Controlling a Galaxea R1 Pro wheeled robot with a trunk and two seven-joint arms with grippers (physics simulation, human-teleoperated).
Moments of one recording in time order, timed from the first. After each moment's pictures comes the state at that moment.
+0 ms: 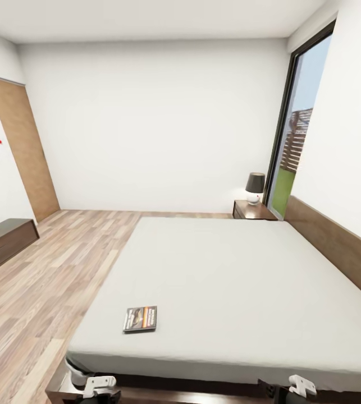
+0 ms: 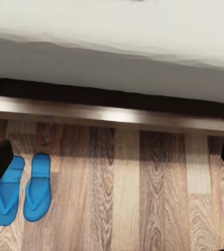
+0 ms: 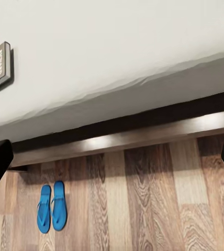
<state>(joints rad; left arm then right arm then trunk) -0.45 0.09 -0.33 -0.07 0.45 -0.19 -0.22 -0.44 -0.23 -0.12 -0.08 -0.35 -0.06 0.61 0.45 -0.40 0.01</state>
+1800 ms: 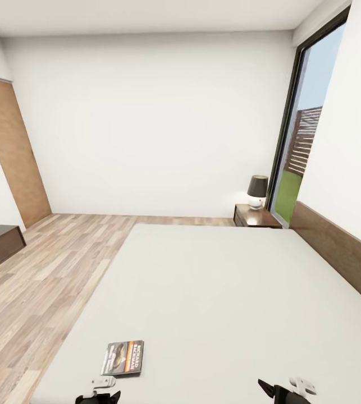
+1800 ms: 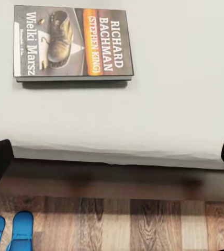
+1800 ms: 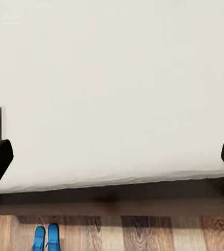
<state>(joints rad) -0.45 0.09 -0.33 -0.07 0.45 -0.19 -0.22 -0.44 -0.23 -0.12 -0.08 -0.35 -0.06 0.61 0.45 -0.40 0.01</state>
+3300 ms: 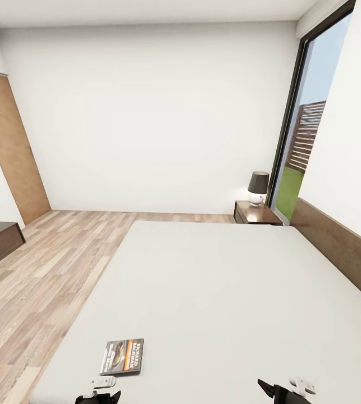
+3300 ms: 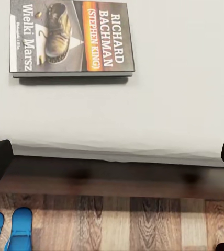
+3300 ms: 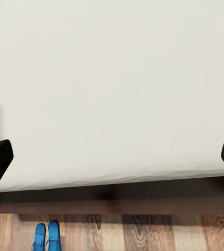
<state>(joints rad) -0.45 0.09 -0.33 -0.07 0.45 -0.19 -0.22 -0.44 -0.23 -0.12 -0.08 -0.35 -0.06 0.62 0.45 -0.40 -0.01</state>
